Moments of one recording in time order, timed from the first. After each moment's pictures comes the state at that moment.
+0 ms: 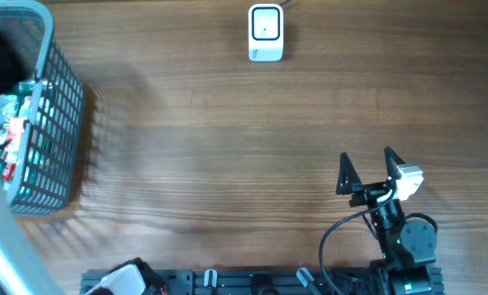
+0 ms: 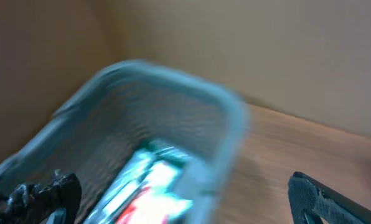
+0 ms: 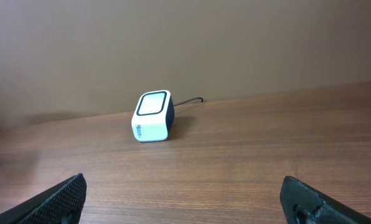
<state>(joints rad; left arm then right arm) 0.45 1.35 1.90 -1.03 -0.07 0.04 0.14 0.02 0.01 0.00 -0.05 0.21</state>
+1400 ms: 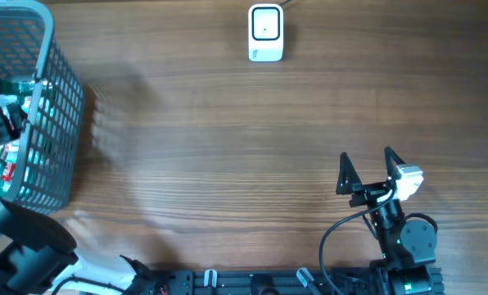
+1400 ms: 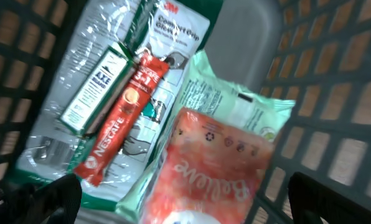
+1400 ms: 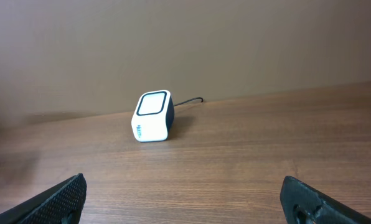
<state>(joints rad) 0.79 1.78 1.64 -1.10 0.22 0.40 0.14 0.02 0.01 0.00 -0.05 0.21</state>
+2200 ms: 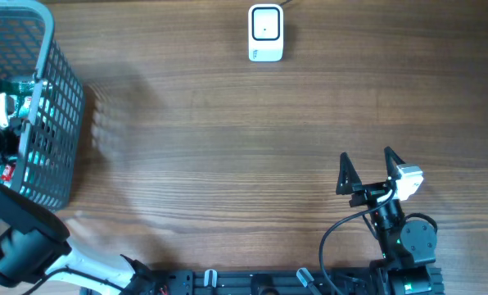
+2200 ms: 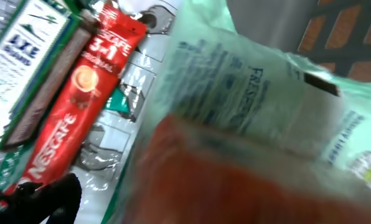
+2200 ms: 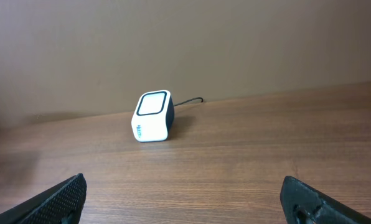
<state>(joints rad) 0.77 1.87 1.50 -0.98 0.23 0.40 0.14 0.02 0.01 0.00 -0.05 0.21</state>
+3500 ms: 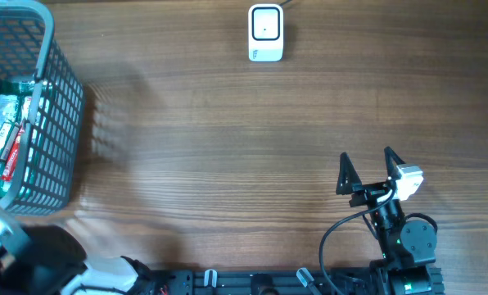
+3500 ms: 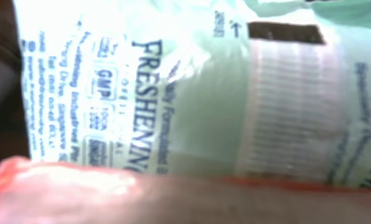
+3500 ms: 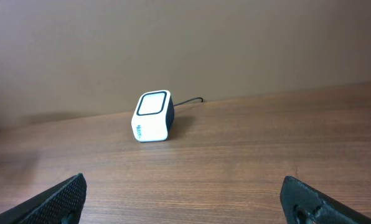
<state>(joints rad) 0.76 1.70 1.88 -0.96 0.23 0.25 0.14 0.02 0.01 0.00 -0.05 0.21</state>
